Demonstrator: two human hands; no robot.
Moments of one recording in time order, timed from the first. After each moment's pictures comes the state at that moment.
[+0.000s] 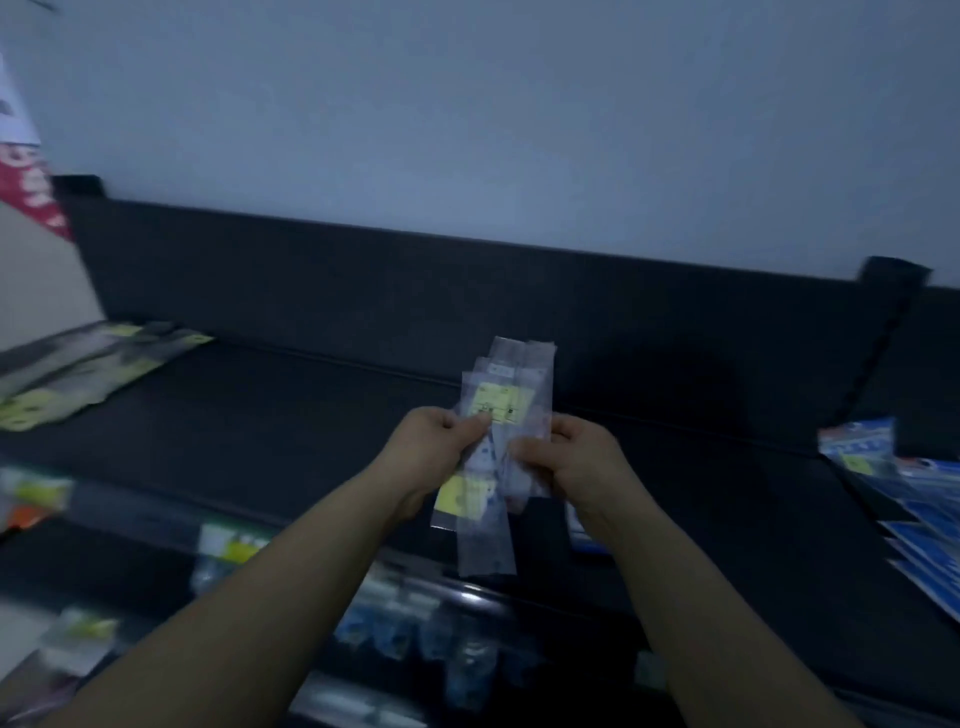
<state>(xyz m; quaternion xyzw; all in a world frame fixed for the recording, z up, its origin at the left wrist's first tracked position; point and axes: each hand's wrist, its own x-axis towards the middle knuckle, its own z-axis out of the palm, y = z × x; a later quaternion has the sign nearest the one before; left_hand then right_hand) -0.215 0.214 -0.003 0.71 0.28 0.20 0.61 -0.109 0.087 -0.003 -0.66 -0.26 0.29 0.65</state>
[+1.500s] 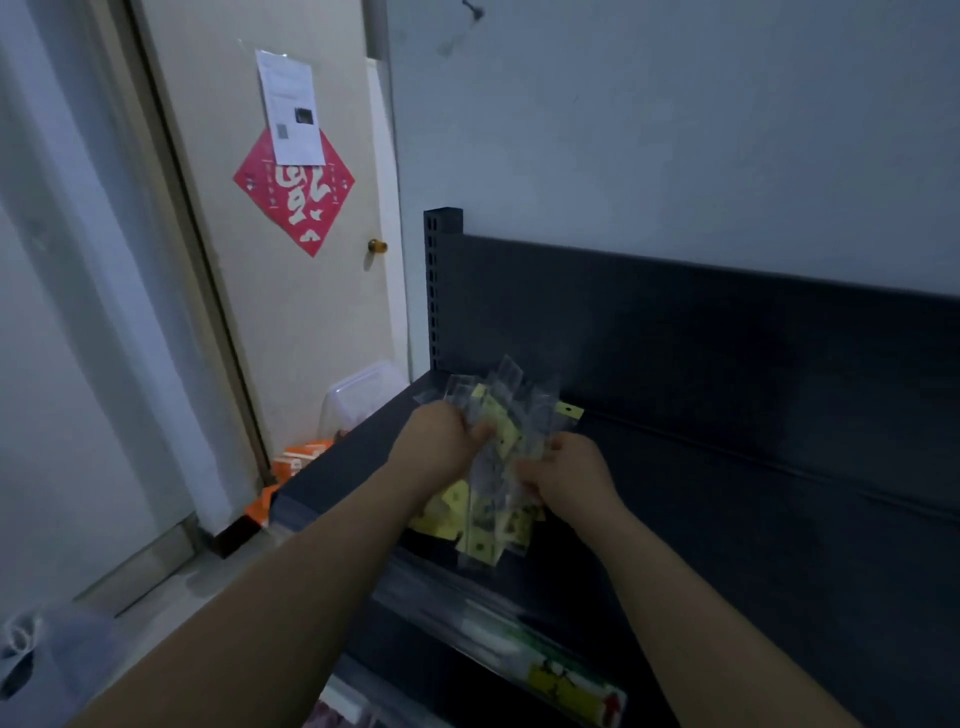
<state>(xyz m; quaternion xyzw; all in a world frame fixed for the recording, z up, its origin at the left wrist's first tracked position) -0.477 0.699 -0.008 0.86 0.42 0.20 0.19 -0.364 0.591 -0.024 -0.75 -0.35 0.28 0.48</state>
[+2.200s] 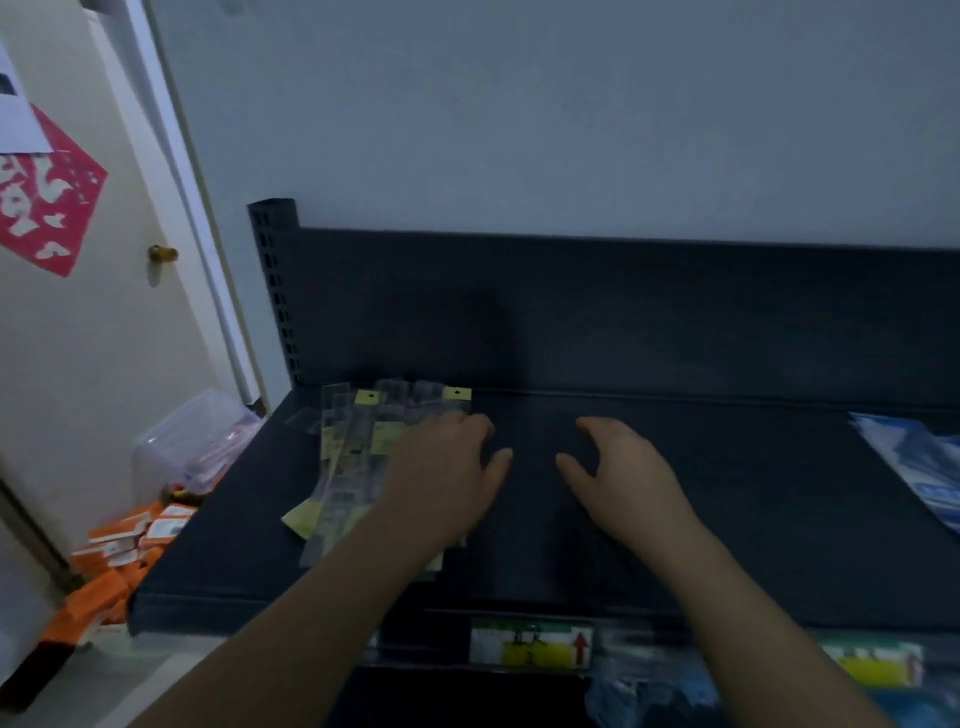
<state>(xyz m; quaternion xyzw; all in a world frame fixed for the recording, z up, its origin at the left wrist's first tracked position) -0.452 0.641 -0.009 0.96 0.14 0.22 0.08 -0.359 0.483 -0.011 -0.91 -0.32 -0.05 0.27</state>
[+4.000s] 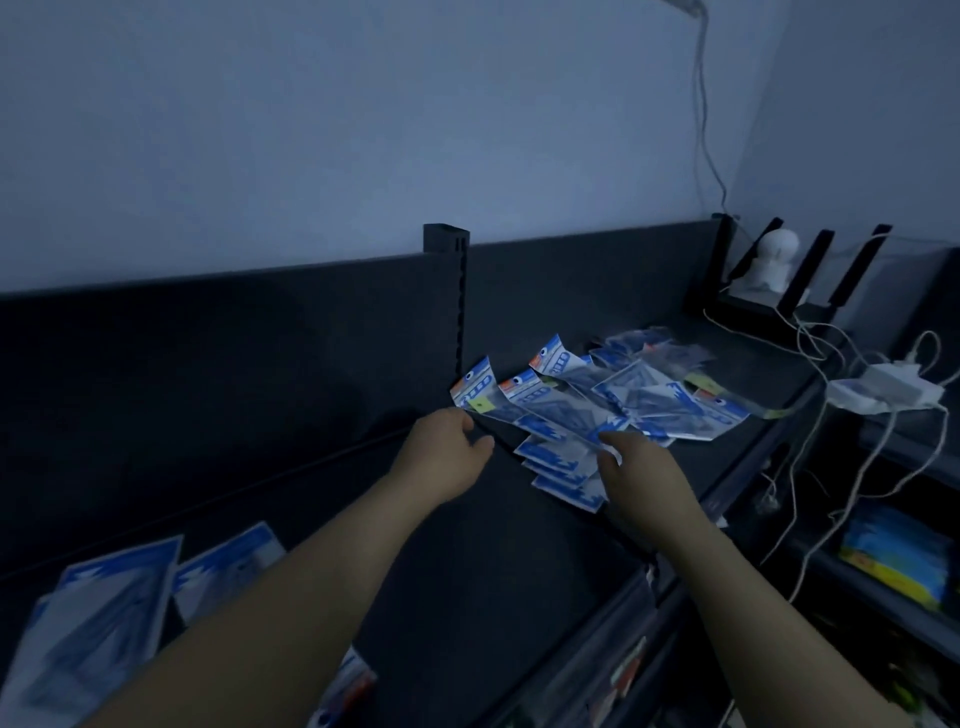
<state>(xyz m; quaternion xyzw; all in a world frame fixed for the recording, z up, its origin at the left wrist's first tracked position) 0.058 0.025 -0.008 0.93 -0.08 0.02 0.36 0.004 -0.179 -0.007 -0.96 0.09 -0.09 0.24</state>
